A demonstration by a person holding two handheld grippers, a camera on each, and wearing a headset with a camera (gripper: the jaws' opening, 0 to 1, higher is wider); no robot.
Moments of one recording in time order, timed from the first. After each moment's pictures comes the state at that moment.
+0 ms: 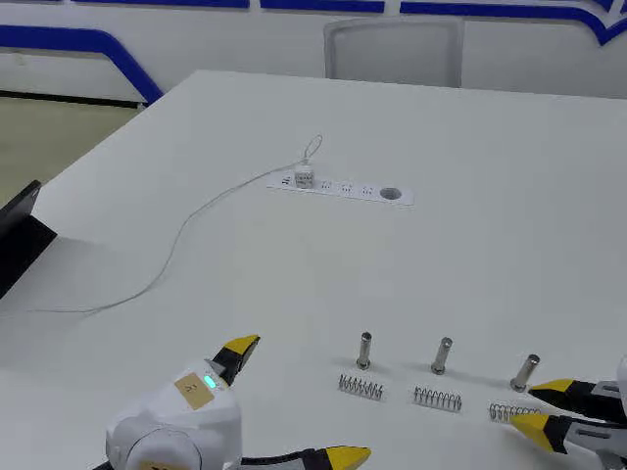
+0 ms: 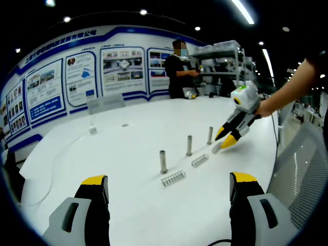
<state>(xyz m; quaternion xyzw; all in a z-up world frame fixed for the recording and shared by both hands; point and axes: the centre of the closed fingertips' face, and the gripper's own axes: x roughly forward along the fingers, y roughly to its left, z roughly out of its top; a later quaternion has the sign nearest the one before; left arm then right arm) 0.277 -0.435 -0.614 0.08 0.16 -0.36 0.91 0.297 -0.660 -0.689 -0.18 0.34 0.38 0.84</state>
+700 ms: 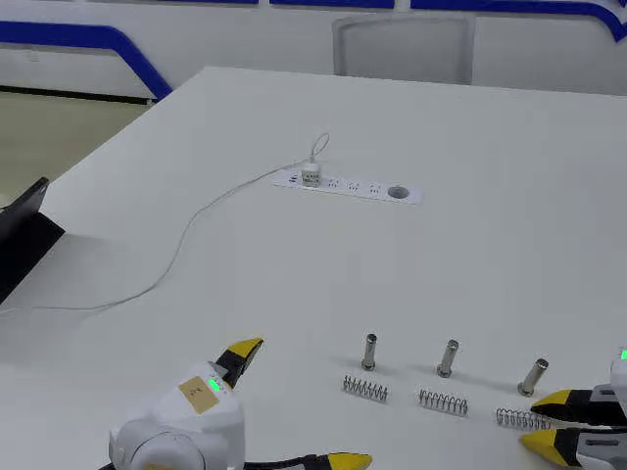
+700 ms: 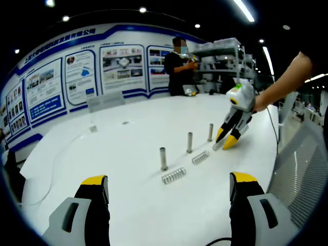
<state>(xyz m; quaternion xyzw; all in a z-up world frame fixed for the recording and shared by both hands) 0.276 -0.435 -0.618 0.08 0.17 -0.36 0.91 0.289 -0.655 -0.699 -0.20 0.36 0.44 0.80</state>
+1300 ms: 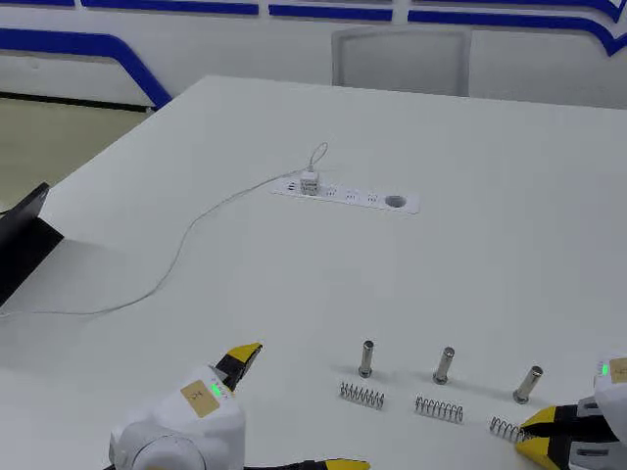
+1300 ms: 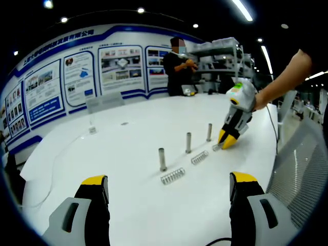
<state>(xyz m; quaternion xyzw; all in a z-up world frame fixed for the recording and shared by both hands) 0.275 -0.437 -0.618 0.09 0.17 -0.37 0.91 0.281 -0.649 -0.701 -0.24 0.35 0.46 0.78</state>
